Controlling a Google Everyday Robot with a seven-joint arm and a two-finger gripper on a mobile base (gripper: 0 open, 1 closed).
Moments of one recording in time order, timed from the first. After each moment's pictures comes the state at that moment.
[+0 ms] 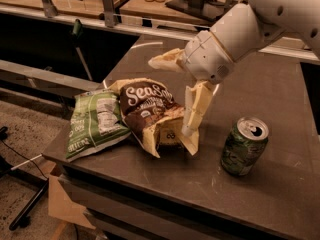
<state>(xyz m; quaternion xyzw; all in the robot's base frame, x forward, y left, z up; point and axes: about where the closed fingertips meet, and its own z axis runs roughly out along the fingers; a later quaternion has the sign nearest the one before) 0.471 -0.011 0.926 -0.76 0.51 0.28 0.28</state>
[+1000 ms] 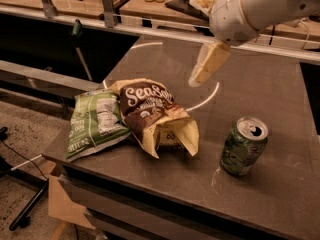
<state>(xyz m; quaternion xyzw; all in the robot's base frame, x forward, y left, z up) 0.581 -0.069 0.991 -0.68 0.60 0.04 0.42</state>
